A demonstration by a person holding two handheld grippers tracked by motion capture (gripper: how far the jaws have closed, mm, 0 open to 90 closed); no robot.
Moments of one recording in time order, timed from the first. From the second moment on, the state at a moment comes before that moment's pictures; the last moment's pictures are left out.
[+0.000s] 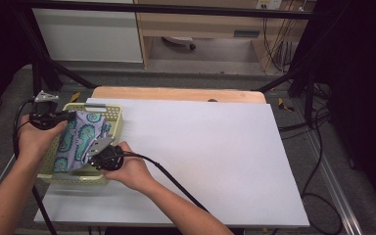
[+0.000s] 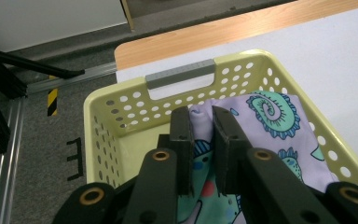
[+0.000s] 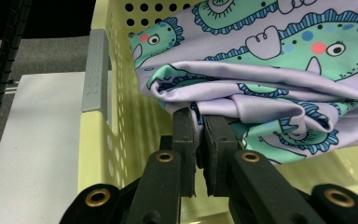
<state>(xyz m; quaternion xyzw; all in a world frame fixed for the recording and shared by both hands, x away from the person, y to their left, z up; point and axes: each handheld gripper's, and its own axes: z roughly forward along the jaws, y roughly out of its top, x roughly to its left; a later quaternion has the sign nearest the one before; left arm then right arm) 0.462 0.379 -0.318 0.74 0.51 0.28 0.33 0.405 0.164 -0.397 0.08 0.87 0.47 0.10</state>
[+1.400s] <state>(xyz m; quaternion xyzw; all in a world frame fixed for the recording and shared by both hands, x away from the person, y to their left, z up) 0.402 0.319 -0.314 0.70 0.50 0.30 0.42 0.400 0.053 -0.355 0.19 0.85 0.46 0.15</state>
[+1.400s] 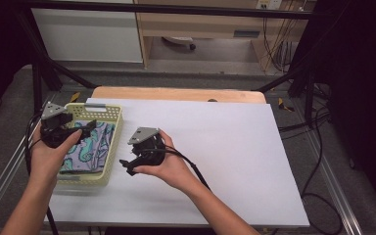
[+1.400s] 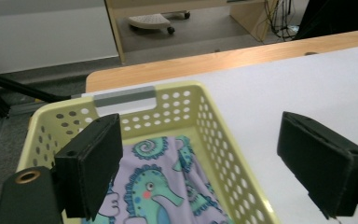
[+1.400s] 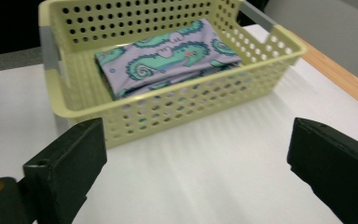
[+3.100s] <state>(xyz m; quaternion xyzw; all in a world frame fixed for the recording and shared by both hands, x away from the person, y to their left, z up) 0.340 0.288 -0.369 0.70 0.47 0.26 0.47 0.446 -0.048 -0.322 0.28 0.81 0.47 0.19</state>
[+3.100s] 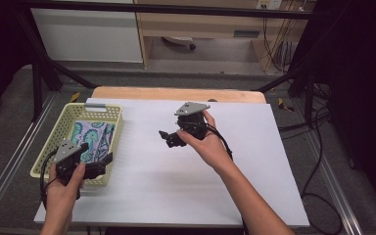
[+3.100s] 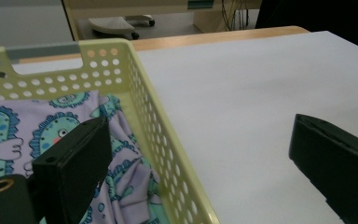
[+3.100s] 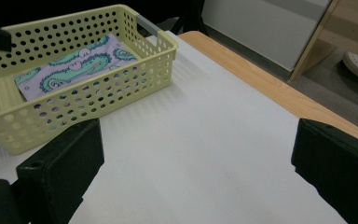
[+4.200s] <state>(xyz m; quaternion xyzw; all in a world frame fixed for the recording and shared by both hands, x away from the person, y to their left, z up) 0.333 0.293 -0.396 0.70 0.49 0.25 0.46 0.458 -0.140 -0.299 0.35 0.75 0.50 0.24</state>
